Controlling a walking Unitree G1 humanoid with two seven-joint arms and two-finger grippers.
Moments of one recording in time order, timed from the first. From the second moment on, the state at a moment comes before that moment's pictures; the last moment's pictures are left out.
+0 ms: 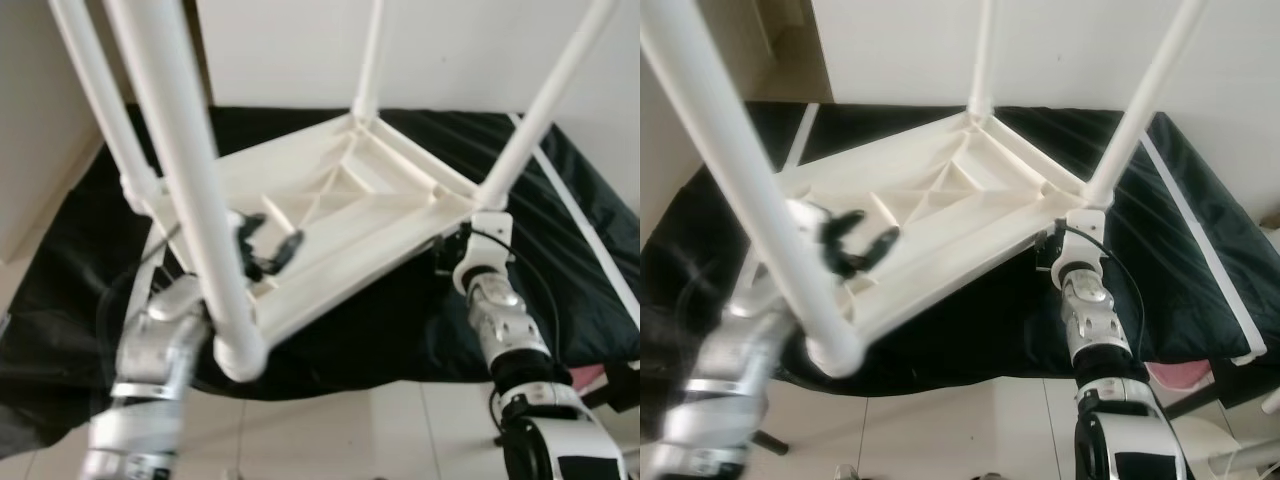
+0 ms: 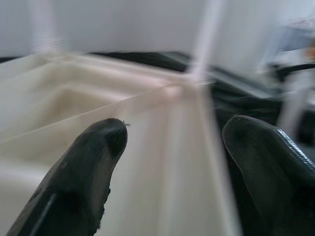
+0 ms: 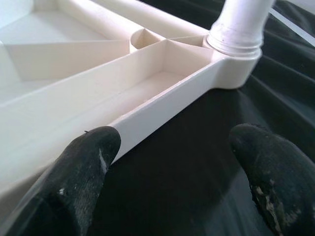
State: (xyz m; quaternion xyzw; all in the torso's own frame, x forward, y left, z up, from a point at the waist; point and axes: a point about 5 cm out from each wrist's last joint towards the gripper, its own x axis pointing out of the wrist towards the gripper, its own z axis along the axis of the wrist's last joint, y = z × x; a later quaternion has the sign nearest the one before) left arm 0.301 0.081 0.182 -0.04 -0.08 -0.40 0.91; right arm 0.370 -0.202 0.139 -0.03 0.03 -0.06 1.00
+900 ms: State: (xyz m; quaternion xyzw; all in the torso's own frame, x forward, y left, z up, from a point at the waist) left arm 0.305 0.131 0.182 0.03 -0.05 -0.37 0.93; right arm 0.324 -0.218 0.117 -0.03 -0.03 -0.14 0.99
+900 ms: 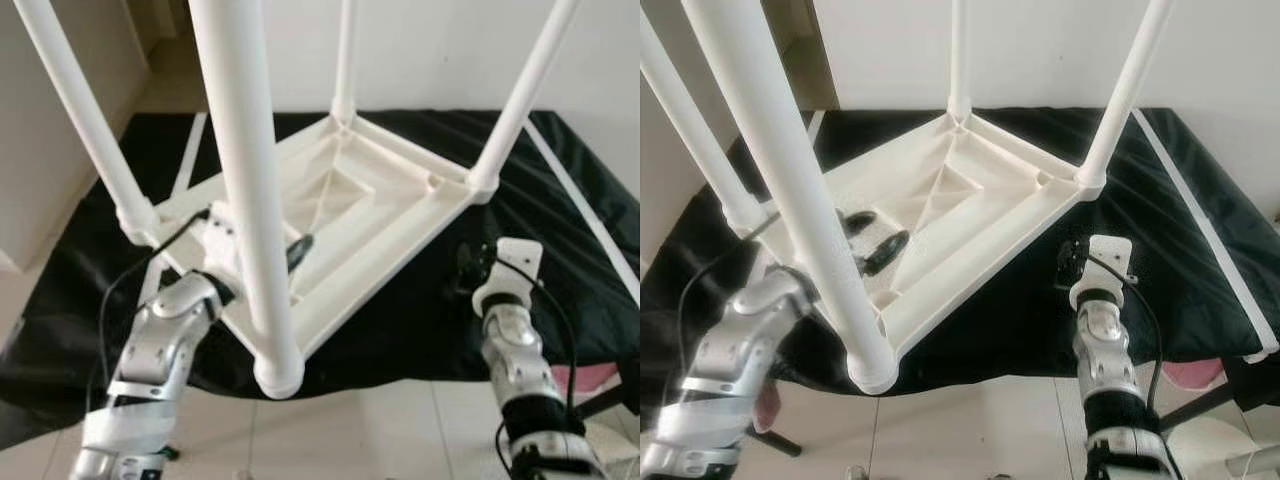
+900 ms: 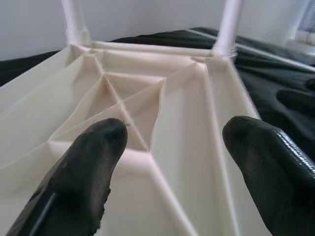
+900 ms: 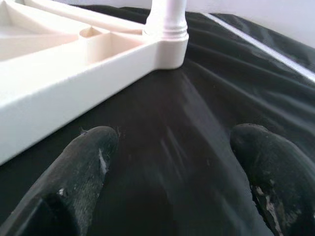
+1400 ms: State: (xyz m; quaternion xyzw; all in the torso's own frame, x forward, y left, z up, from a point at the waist) left arm 0.285 0.137 0.176 0.03 -0.03 -0.38 0.92; right arm 0.327 -0.186 0.123 -0.02 -0.04 -0.06 1.00
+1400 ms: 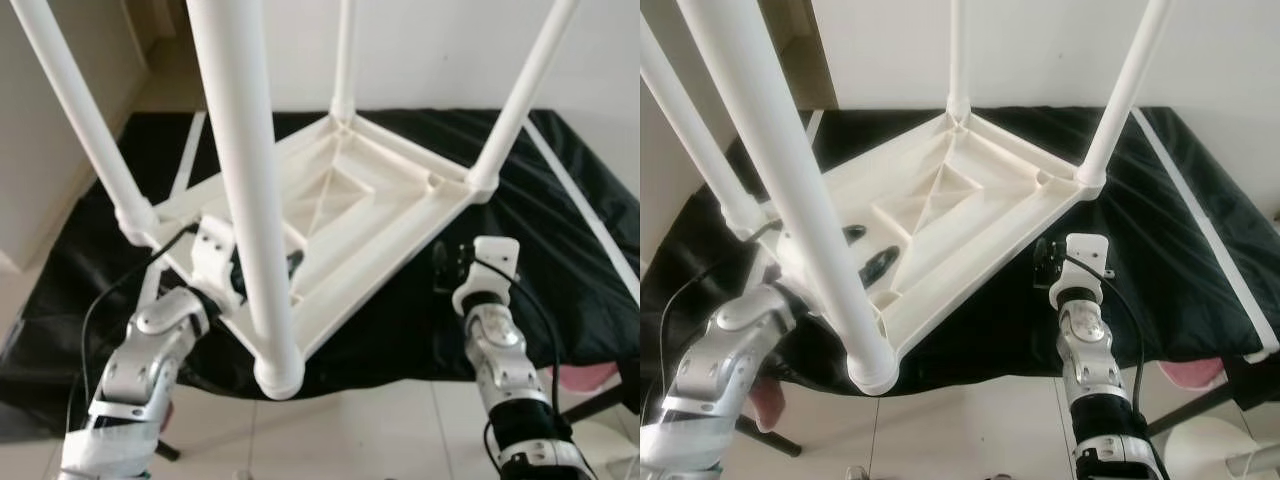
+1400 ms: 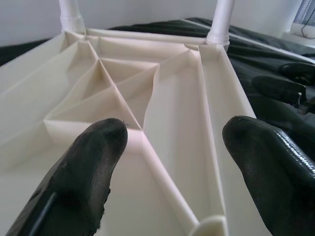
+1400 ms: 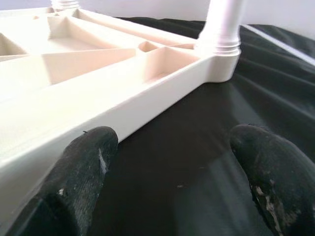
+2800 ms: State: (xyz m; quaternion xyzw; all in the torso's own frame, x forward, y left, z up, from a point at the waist) left arm 0.258 0.152 0.174 0.17 0.04 -0.48 0.86; right arm 0.338 -0.198 0.146 -0.06 -0.08 0.05 0.99
